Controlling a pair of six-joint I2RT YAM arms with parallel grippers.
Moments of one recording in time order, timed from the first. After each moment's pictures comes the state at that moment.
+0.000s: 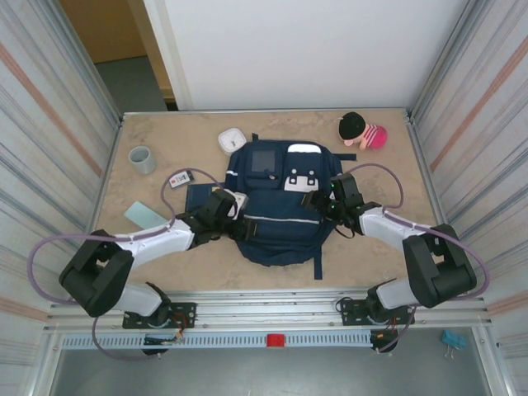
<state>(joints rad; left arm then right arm) -0.69 1.39 0.66 -0.15 0.12 -0.35 0.38 1.41 0.63 -0.07 -0.13 0.73</state>
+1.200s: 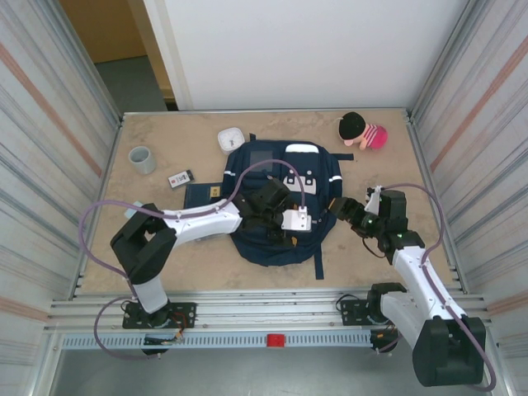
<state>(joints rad) -0.93 1.76 1.15 -0.28 0.24 0.75 0.04 0.87 0.44 -0.27 -0.51 0.70</state>
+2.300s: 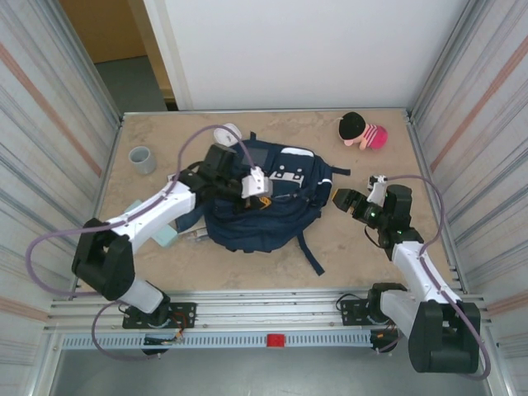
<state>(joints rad) -0.56 1.50 1.14 -0.46 0.73 0.79 -0.02 0.97 0.42 0.05 -0.60 0.59</state>
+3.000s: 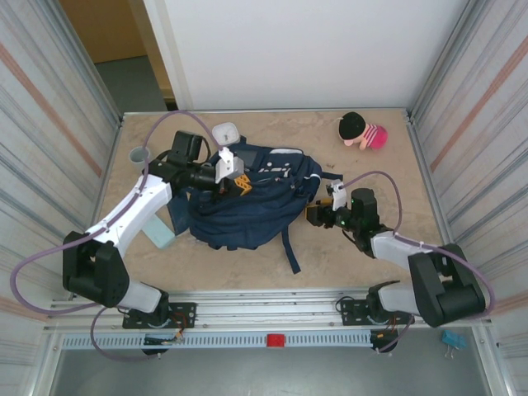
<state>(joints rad) -0.37 1.44 1.19 -0.58 0.97 0.79 0.28 1.29 0.35 0.45 -0.51 0.19</state>
